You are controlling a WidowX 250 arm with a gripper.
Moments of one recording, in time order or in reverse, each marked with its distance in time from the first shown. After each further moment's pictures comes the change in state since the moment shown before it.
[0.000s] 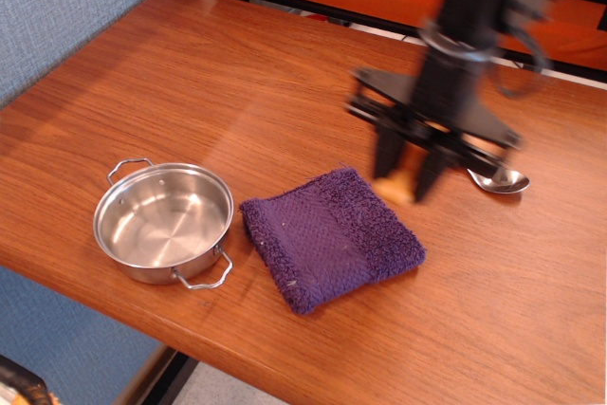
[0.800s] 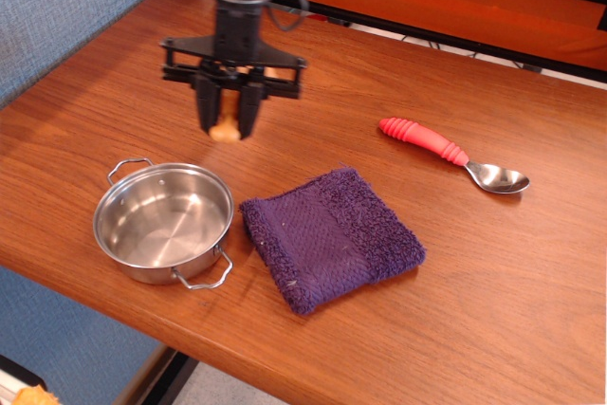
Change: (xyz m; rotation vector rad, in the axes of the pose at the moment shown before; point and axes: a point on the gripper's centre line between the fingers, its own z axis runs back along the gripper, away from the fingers) arm 0.010 0.146 -0.044 0.033 0.093 0.505
